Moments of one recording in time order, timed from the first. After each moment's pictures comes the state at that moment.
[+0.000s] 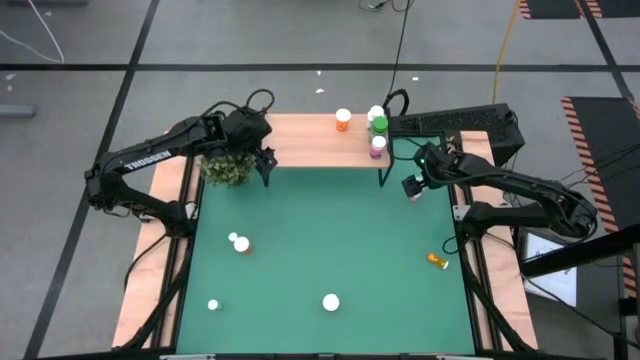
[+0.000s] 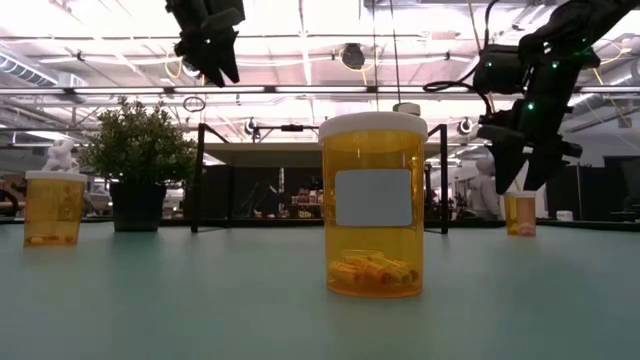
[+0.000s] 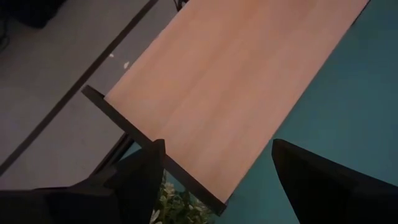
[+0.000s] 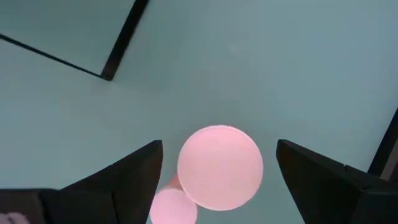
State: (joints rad) left arm 0.39 1.32 1.39 -0.98 -0.29 -0.11; right arm -0.65 1.01 0.57 -0.74 0.13 0.47
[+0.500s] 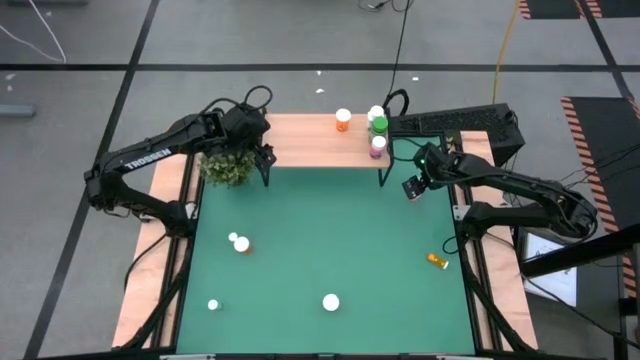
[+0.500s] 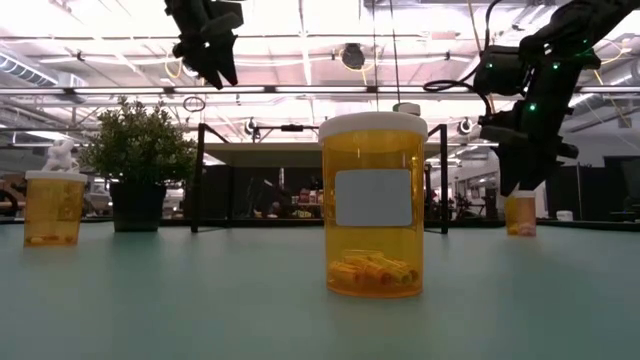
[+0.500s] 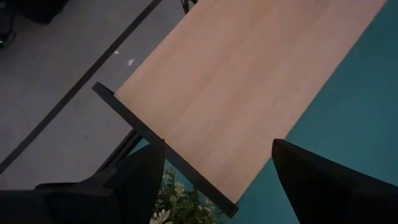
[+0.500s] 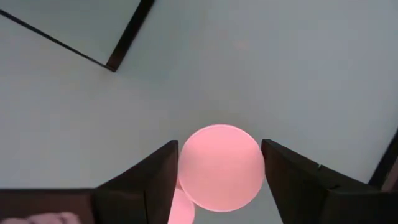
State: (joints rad) left arm 0.43 1.32 1.39 -0.98 -0.29 -0.10; right arm -0.65 1.01 0.56 -0.73 0.10 0.41
